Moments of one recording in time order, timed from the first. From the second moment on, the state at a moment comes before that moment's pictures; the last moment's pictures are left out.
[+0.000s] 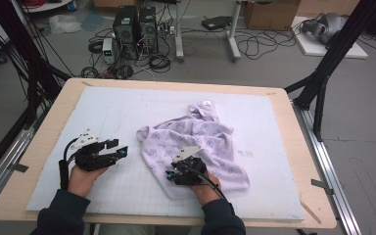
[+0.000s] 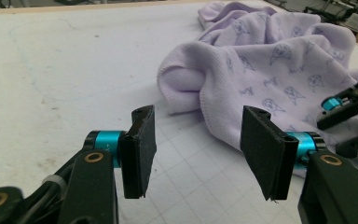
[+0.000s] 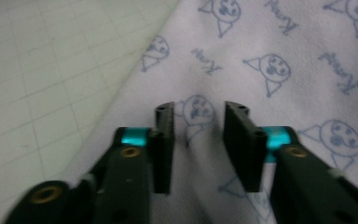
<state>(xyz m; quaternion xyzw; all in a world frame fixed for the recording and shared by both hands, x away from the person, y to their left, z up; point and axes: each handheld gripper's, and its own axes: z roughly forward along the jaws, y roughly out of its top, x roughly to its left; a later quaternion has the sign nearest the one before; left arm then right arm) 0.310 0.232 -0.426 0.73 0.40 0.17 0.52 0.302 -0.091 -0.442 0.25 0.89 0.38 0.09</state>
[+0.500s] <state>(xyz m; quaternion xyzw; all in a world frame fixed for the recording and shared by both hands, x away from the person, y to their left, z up) 0.310 0.231 -0.427 0.74 0.39 0.16 0.52 0.331 -0.146 -0.420 0.36 0.81 0.44 0.16</state>
